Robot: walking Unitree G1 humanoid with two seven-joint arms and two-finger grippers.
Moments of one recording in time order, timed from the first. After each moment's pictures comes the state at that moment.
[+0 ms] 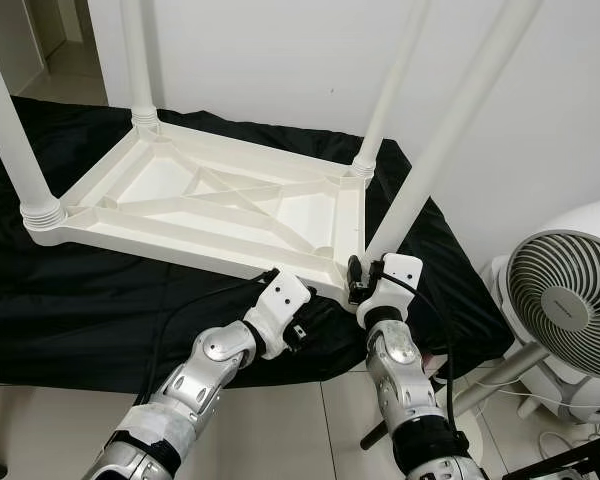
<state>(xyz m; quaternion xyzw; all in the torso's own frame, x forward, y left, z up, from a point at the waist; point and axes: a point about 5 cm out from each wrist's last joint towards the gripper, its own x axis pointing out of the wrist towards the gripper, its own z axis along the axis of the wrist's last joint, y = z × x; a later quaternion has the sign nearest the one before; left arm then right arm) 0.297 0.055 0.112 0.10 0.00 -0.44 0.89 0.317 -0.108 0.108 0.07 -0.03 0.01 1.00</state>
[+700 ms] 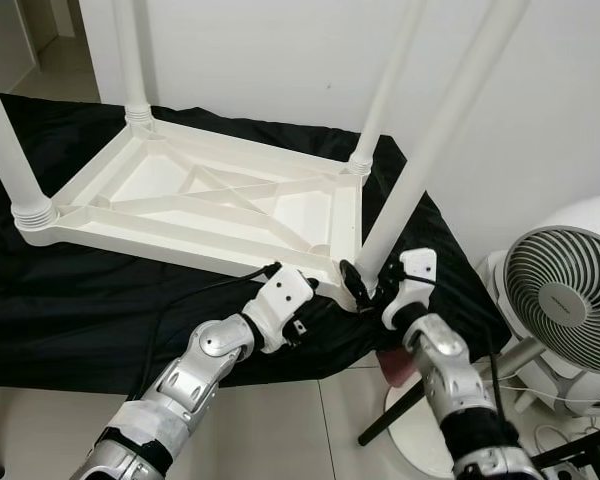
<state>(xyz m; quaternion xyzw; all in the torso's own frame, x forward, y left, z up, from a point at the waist) 0.286 0.052 0.123 0.13 -0.02 -0.46 0.88 0.329 -0.146 0.119 0.01 -0.04 0.23 0.97</state>
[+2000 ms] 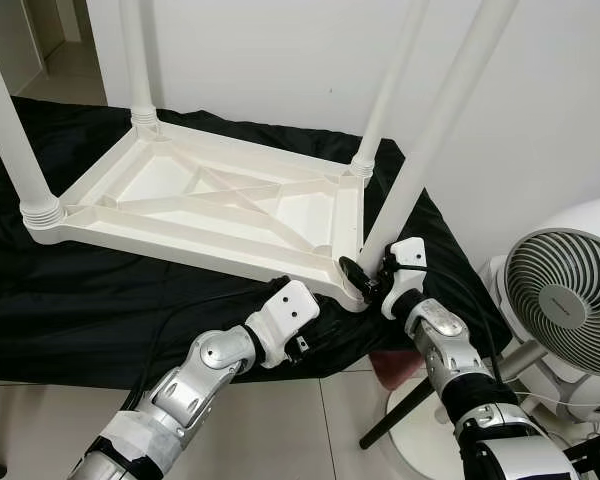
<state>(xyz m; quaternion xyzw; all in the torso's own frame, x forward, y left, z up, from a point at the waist) 0.277 0.050 0.122 0.15 -0.01 -0.48 0.86 0.350 -0.145 0.114 0.00 -0.01 0.18 0.98</state>
